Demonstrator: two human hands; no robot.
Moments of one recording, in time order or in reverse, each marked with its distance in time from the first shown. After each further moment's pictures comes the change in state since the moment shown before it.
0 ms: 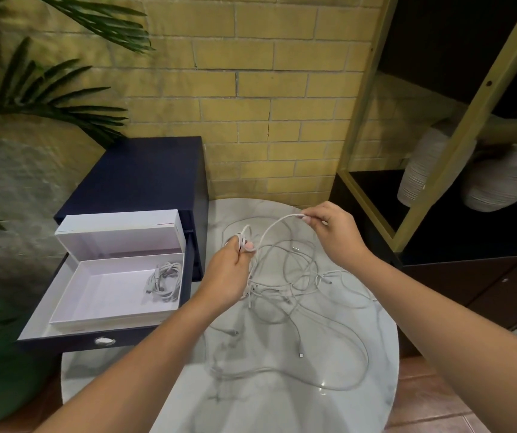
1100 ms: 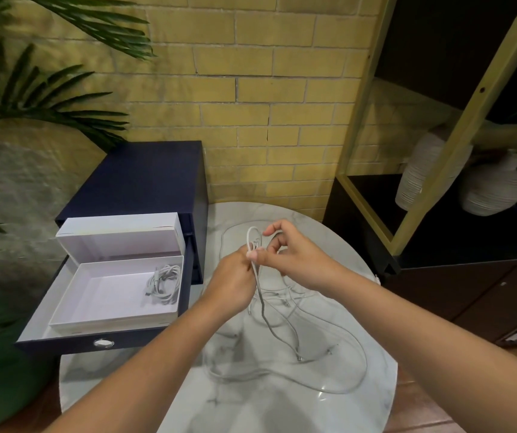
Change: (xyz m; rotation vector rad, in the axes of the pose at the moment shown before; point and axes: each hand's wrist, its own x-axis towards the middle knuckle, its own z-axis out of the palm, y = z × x) left_hand -0.004 0.003 0.006 0.096 -0.096 0.142; right_hand -0.034 -0.074 0.017 0.373 -0.440 0.264
